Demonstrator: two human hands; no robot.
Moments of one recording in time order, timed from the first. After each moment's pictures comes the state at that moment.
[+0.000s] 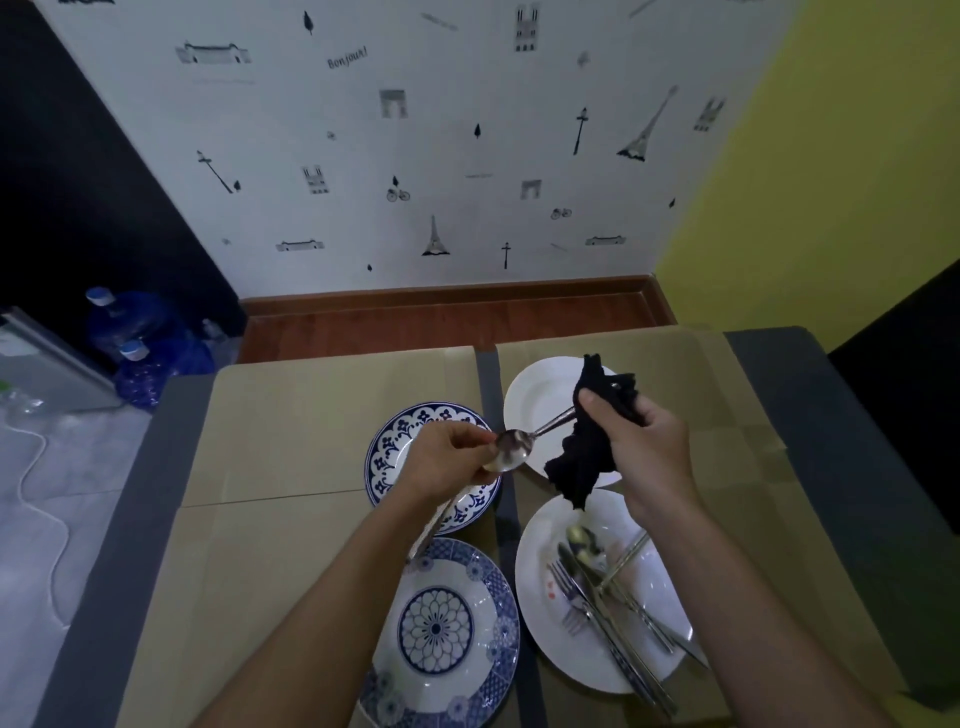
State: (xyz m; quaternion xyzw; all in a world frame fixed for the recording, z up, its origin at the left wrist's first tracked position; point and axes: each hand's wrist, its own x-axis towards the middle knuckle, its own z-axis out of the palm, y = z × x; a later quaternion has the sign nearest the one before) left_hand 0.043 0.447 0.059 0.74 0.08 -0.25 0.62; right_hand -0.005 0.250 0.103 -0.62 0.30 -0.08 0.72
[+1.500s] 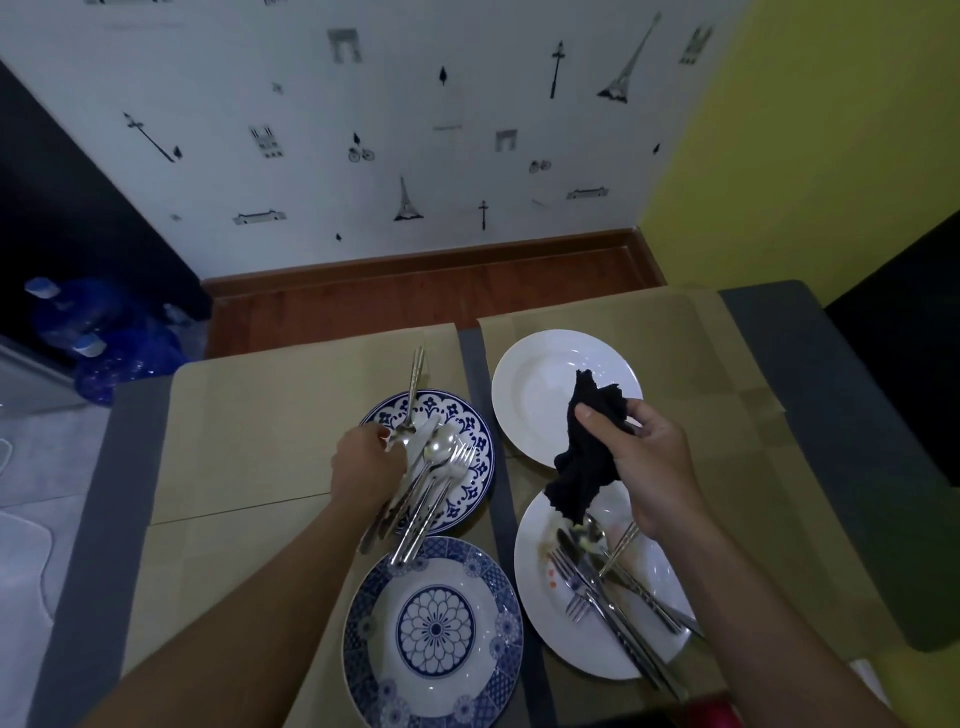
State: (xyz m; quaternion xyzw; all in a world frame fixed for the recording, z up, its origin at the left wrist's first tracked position) left_hand 0.089 0.504 -0.037 0.94 0.10 -0.13 0.30; right_hand -0.011 0.240 0.075 -0.61 0.34 -0.04 0.72
